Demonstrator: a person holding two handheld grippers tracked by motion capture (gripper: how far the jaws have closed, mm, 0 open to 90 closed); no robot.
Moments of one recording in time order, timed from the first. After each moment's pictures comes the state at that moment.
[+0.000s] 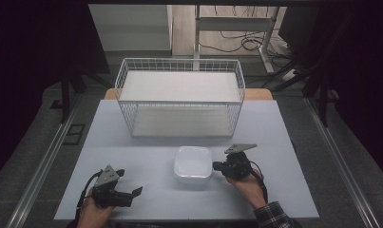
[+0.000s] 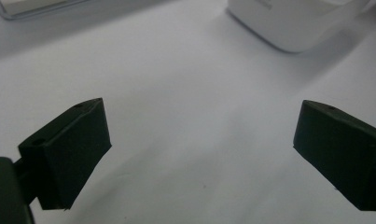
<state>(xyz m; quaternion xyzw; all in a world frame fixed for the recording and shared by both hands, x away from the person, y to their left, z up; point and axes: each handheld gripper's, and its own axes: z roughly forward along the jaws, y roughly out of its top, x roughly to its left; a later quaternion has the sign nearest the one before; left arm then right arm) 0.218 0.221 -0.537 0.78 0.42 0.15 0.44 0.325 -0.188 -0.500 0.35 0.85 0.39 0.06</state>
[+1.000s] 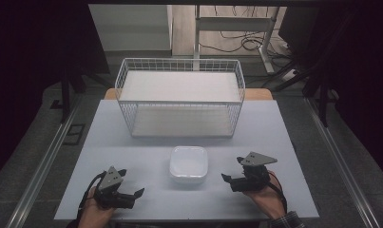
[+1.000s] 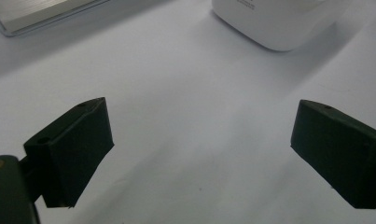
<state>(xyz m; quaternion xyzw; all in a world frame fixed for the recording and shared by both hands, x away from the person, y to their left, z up) 0.215 0.213 -0.534 0.80 0.40 0.18 0.41 0.285 -0.230 -0.484 0.31 0.85 0.40 0.17</state>
